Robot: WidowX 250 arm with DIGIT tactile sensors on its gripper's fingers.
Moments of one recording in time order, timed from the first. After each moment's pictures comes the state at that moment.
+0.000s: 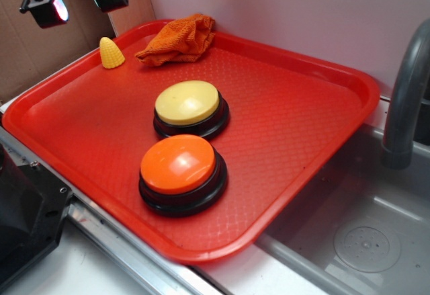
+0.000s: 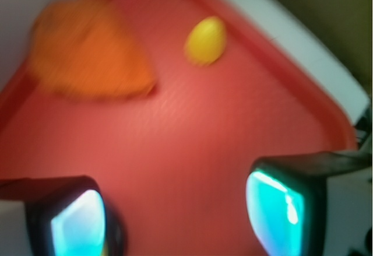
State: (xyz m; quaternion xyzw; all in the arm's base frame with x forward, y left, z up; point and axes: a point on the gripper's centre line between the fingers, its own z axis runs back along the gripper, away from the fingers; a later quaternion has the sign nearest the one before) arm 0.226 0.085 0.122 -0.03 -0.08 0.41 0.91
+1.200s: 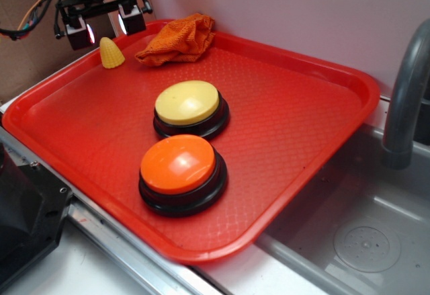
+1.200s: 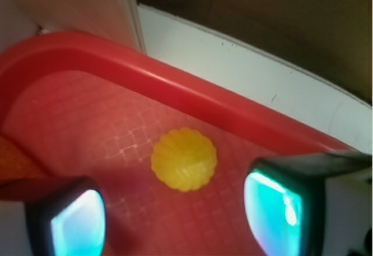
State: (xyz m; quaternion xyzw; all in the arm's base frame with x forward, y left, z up) arm 0.269 0.154 0.052 0.04 -0.07 0.53 0.84
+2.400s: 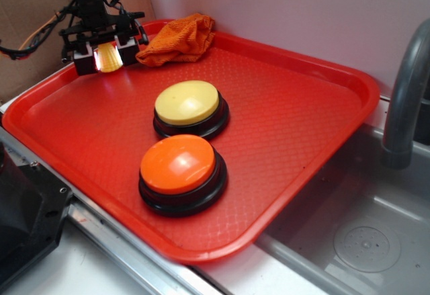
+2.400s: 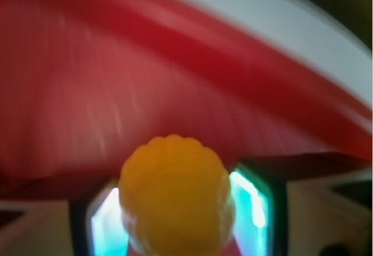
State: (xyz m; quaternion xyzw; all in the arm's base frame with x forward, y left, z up) arm 0.252 0.136 0.041 0.00 -0.03 0.48 0.88
